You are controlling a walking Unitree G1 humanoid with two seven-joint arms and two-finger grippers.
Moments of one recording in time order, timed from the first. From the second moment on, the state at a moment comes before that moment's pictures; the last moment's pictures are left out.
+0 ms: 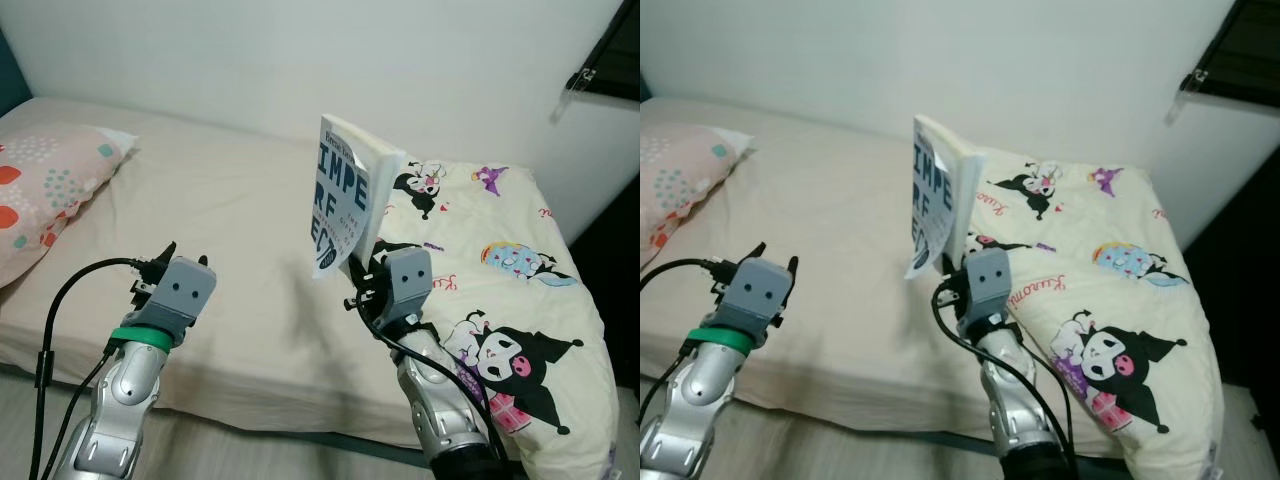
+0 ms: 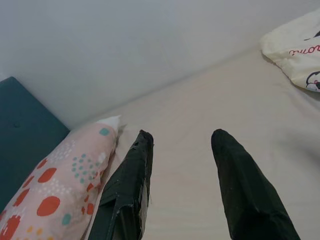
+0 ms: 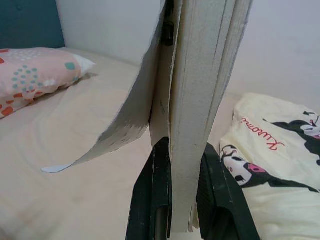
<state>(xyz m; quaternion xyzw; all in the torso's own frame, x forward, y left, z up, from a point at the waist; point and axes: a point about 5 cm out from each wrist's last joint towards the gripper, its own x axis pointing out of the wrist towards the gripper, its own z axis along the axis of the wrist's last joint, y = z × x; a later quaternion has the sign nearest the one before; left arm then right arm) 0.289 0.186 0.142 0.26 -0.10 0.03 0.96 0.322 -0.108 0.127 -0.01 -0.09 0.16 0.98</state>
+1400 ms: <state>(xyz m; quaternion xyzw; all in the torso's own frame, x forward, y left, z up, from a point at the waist) 0.293 0.193 0.136 0.29 -0.07 0.04 0.95 0.319 -0.105 0.118 -0.01 -0.08 0.16 0.98</state>
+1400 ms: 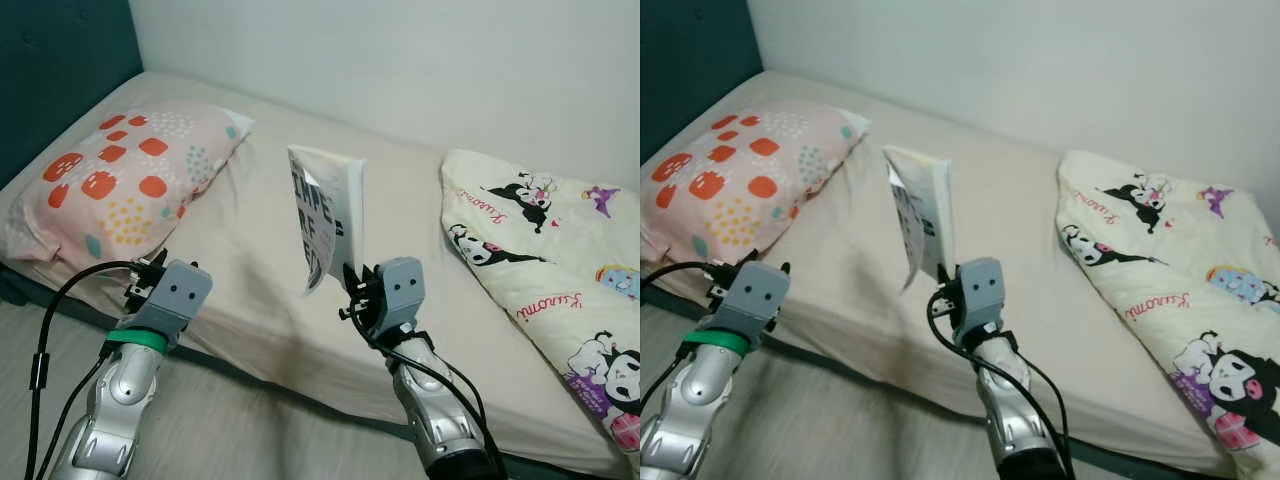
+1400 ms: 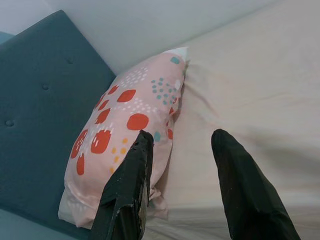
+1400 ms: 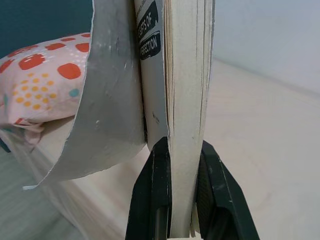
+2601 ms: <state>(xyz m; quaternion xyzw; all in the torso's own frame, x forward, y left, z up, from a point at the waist) 0.294 0.192 0.133 0.28 -0.07 0.04 0.96 0.319 -0.108 0.117 -0.02 -0.08 0.15 0.98</state>
